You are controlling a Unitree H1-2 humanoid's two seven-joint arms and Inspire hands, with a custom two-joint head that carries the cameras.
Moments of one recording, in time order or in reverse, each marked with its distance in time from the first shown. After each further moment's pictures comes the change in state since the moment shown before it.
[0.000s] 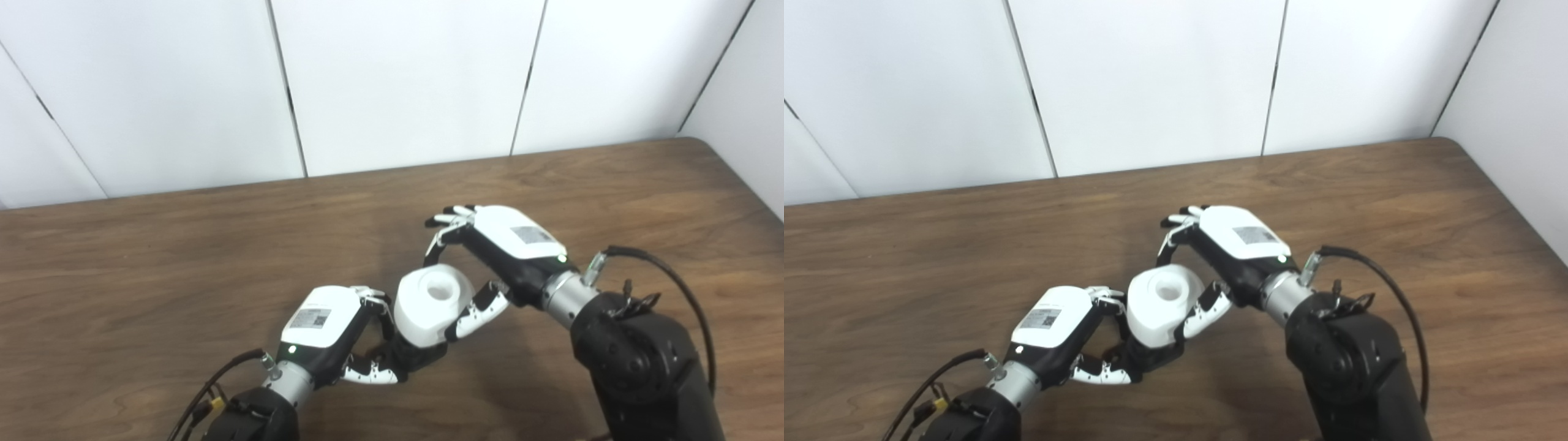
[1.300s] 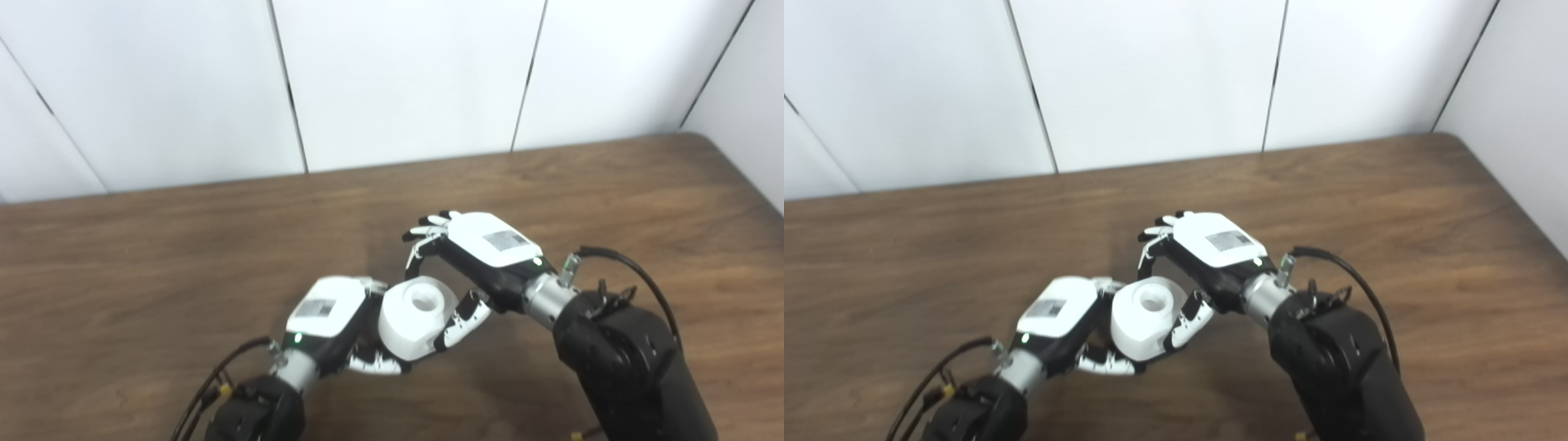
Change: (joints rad) left arm -0.015 -0.013 -0.014 0.000 0.011 0.029 -0.023; right arm -0.034 -0.033 0.088 0.000 -0.016 -0.019 0.057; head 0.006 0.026
